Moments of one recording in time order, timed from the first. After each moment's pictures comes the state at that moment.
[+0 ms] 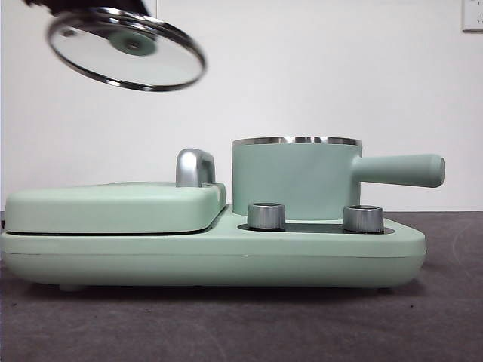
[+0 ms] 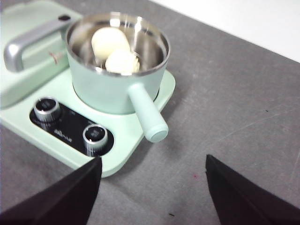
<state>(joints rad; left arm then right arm) -0.46 1.22 1.14 -0.38 0.19 0.05 0.72 0.36 0.69 -0.78 0.29 0.01</state>
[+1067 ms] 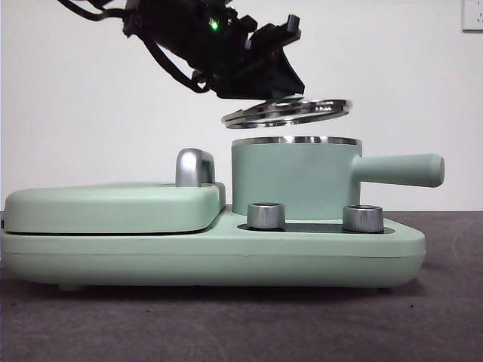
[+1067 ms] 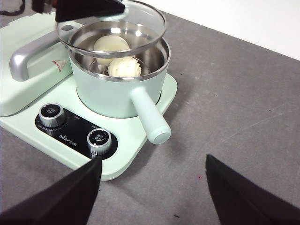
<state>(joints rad) -0.68 1.70 1.14 0.36 0.19 0.05 0.72 0.35 0.69 -0.78 0.29 0.03</state>
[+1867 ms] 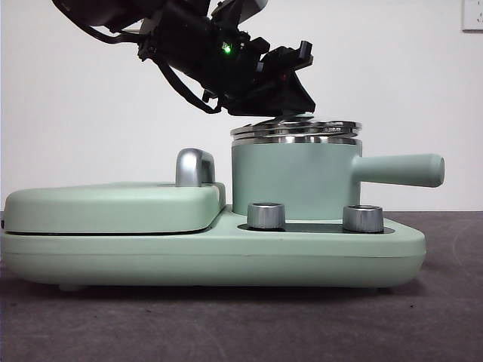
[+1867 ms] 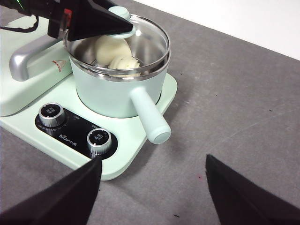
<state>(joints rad) -0.70 1.76 1.14 0.41 0.19 0.07 0.72 0.35 0.69 -0.78 0.29 0.03</state>
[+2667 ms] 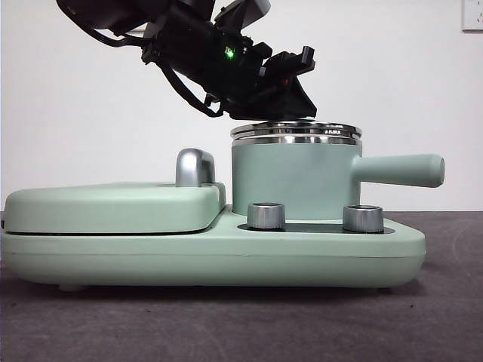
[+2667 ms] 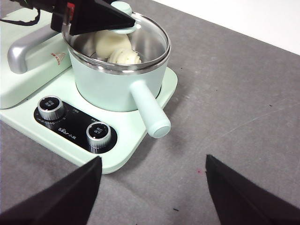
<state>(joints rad) -0.70 1.78 1.15 0.39 0.19 0.07 0.72 0.35 0.69 -0.80 0.29 0.03</state>
